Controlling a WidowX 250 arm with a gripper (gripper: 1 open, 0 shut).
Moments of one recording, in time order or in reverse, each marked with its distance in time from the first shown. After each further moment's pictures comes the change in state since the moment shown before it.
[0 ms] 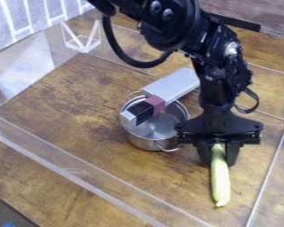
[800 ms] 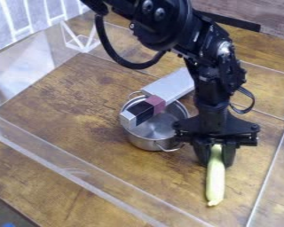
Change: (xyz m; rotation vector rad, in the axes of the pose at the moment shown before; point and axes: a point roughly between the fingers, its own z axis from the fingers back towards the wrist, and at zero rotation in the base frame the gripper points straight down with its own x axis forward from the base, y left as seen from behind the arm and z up) arm -0.005 0.009 0.000 0.010 0.036 -0.086
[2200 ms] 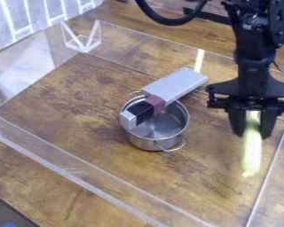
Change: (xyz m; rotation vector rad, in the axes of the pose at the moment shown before) arm 0.019 -0.054 0.048 -0.072 -0.049 -0.082
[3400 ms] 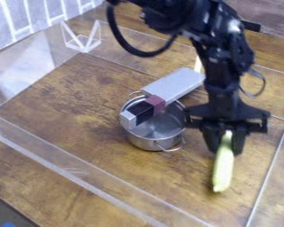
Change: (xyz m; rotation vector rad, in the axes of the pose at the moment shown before) arm 0.007 0.041 -0.018 -0.031 -0.004 0.028
